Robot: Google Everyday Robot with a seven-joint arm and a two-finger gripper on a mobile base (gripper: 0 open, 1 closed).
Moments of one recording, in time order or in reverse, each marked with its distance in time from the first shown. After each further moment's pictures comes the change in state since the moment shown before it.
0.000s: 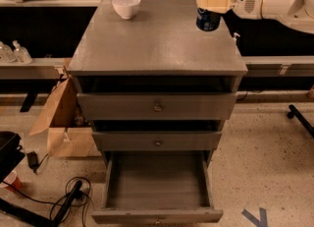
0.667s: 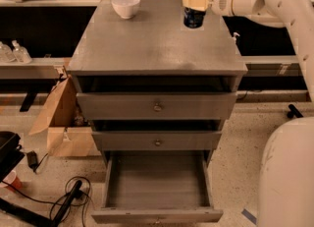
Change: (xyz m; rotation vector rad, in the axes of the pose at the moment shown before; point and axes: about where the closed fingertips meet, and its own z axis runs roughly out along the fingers) arm 0.029 -0.073 0.085 0.048 0.021 0.072
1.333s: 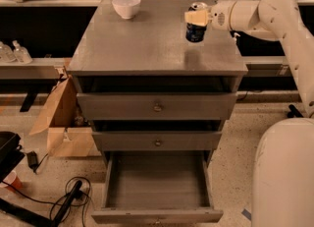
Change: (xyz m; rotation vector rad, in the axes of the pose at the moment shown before) arm 0.055 -0.020 0.015 0.012 0.052 0.067
